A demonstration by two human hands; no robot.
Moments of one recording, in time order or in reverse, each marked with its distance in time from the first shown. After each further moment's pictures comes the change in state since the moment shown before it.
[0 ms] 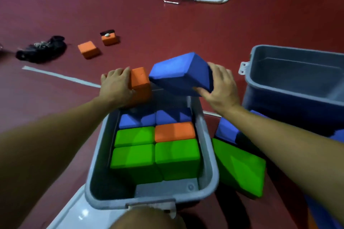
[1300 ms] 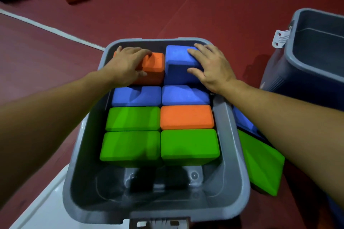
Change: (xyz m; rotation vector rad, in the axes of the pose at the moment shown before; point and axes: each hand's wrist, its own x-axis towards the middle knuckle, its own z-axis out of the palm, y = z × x) left_hand 0.052 -0.049 0.126 -0.171 -0.186 0.310; right_hand 0.027 0.017 0.150 -0.150 -0.391 -0.231
